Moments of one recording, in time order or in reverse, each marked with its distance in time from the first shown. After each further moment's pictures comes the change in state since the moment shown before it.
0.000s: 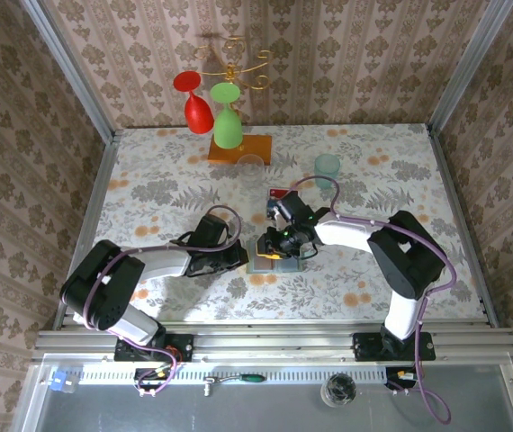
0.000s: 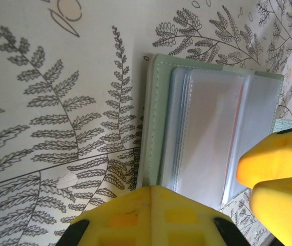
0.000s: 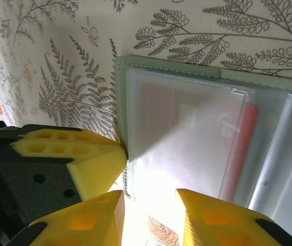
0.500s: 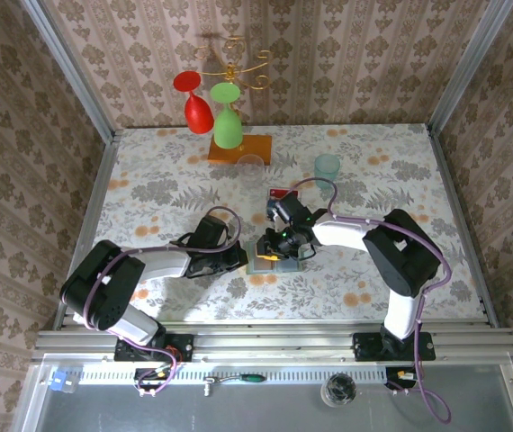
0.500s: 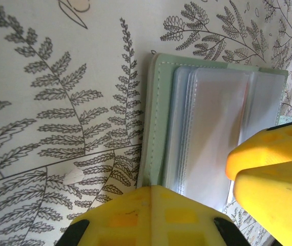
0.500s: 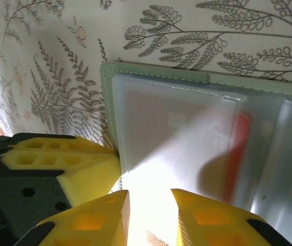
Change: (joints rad) left arm 0.000 0.000 -0.011 0.008 0.000 0.000; right arm 0.006 0.032 0.000 0.023 0.000 0.022
